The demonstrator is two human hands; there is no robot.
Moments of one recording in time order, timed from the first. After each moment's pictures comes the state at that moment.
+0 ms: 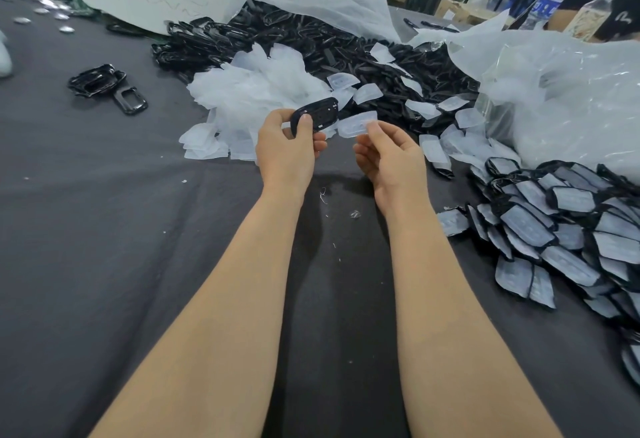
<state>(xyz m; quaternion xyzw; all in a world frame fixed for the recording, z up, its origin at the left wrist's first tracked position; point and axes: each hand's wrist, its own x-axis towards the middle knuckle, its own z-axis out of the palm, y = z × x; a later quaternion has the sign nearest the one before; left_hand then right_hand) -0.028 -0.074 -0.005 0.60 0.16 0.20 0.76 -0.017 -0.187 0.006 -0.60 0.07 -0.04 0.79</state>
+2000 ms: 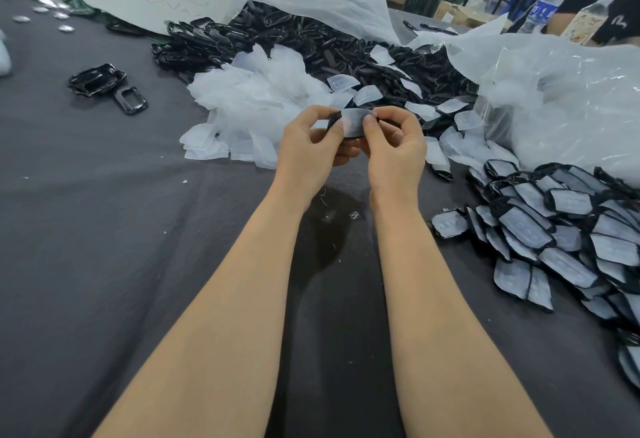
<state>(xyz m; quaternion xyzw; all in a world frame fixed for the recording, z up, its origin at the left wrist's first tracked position) -0.038 -0.081 0.005 0.62 0.00 0.13 0.77 -0.022 -0.174 0.007 -0.67 -0.01 -0.20 0.72</state>
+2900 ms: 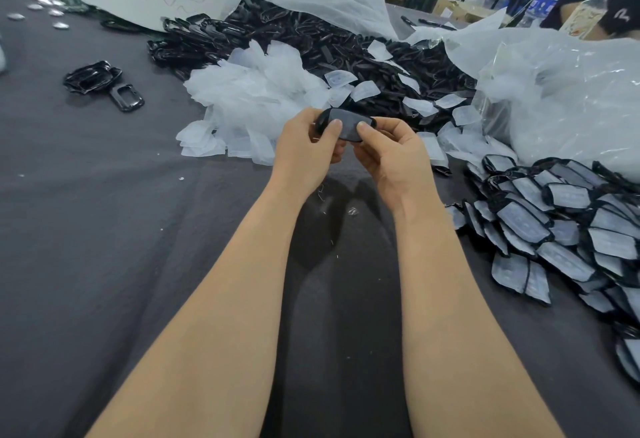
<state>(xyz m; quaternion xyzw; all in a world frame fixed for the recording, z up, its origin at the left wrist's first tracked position) -0.029 -0.078 -0.005 0.71 0.01 0.15 0.69 -0.018 -0.193 0.011 -0.62 0.02 -0.03 0.78</state>
